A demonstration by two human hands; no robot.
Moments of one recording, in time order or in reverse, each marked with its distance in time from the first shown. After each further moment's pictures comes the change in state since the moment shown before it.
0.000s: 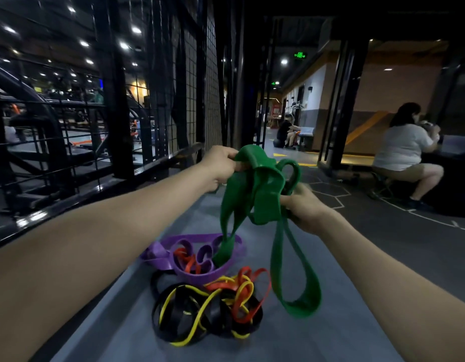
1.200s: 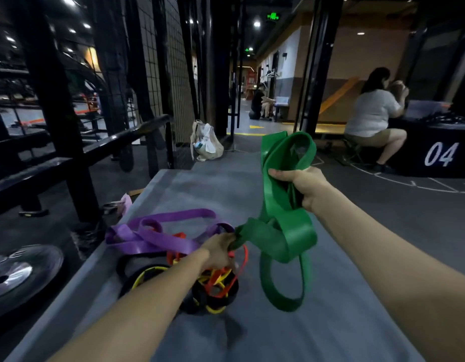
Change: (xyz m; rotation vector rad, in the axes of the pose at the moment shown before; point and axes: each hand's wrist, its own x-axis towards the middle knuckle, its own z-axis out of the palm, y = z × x) left_hand -0.050 -0.179 0.101 0.526 -0.376 -0.266; right_hand -0.012 0.018 -0.052 0.113 0.451 0.277
